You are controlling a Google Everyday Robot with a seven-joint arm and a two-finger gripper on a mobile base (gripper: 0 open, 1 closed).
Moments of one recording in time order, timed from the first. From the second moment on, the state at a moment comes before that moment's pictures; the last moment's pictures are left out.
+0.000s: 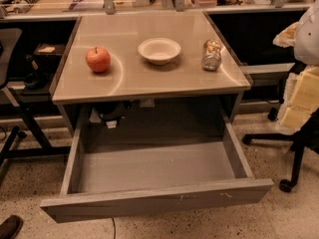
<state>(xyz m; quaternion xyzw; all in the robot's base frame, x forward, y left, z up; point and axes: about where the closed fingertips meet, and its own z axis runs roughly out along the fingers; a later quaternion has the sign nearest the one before) 0.438 -0.217 0.976 -0.60 0.78 -0.03 0.16</state>
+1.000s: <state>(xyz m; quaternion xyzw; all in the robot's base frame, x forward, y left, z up) 0.438 -0.215 0.979 -0.61 0.78 -0.04 0.17</state>
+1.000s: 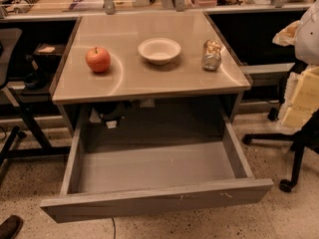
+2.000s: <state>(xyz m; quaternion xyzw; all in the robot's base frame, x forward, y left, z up) 0.545 -0.216 0.968 -0.51 0.85 -0.04 0.13</state>
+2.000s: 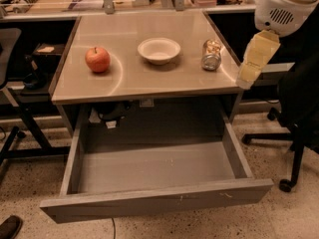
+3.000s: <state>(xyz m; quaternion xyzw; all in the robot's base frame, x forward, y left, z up) 0.592 -0.201 0.941 -0.44 0.89 -0.01 0.14</state>
